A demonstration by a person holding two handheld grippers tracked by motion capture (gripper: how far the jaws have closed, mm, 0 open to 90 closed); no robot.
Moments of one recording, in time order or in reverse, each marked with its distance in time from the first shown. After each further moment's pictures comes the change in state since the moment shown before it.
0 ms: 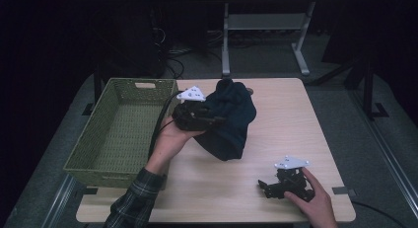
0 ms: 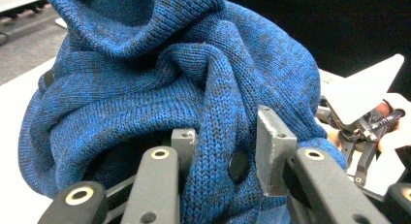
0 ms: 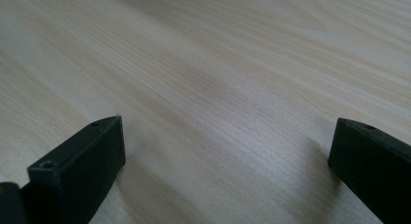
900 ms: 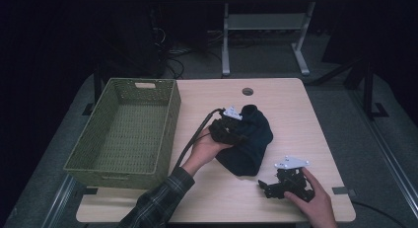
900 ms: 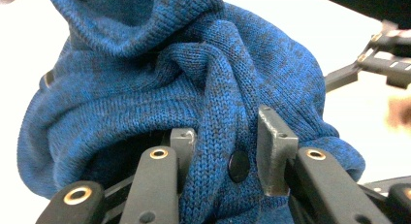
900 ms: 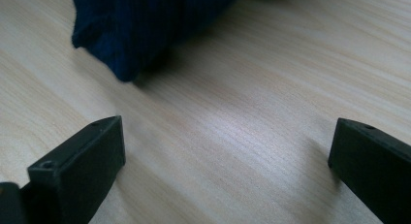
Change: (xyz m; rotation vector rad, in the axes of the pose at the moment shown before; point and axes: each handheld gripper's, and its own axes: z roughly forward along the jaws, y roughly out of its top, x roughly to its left) left arm 0.000 -0.040 0.128 0.219 -0.019 0.000; right arm 0.000 0.000 0.000 0.000 0.001 -0.001
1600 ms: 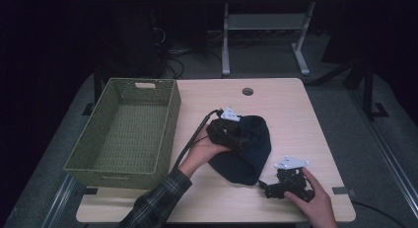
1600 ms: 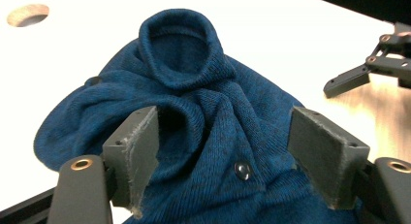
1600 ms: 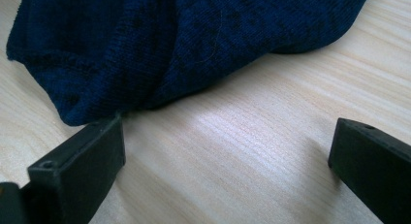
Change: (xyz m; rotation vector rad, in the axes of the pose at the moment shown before) left arm -0.005 -0.004 -0.020 -0.066 0.060 0.027; right arm 0.000 0.000 0.000 0.003 -0.001 -0.001
